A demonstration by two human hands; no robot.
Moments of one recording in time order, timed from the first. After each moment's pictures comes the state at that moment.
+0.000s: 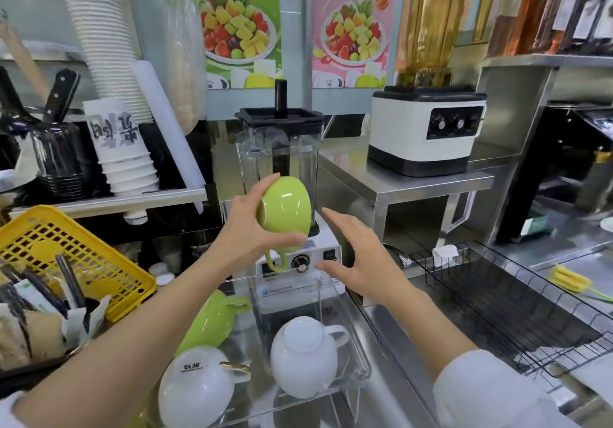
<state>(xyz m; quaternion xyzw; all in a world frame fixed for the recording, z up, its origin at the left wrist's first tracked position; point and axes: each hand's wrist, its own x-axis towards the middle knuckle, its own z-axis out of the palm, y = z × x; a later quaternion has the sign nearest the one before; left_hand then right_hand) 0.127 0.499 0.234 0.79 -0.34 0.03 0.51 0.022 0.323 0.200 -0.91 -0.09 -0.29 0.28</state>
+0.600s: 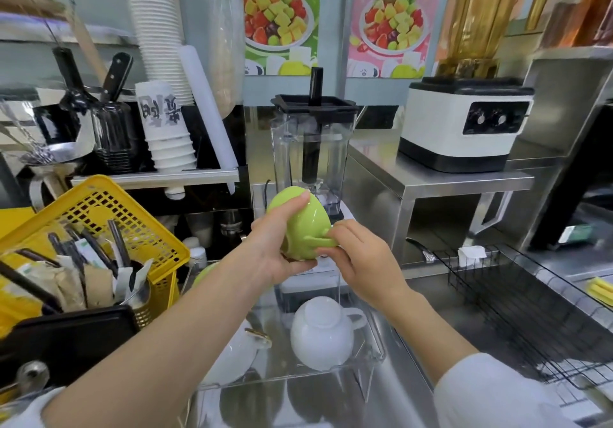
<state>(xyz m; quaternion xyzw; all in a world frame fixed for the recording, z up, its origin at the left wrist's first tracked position) 0.082 0.500 0.234 0.55 0.07 -0.28 0.78 0.030 0.356 0.185 -0.85 -0.20 -0.46 0.16</state>
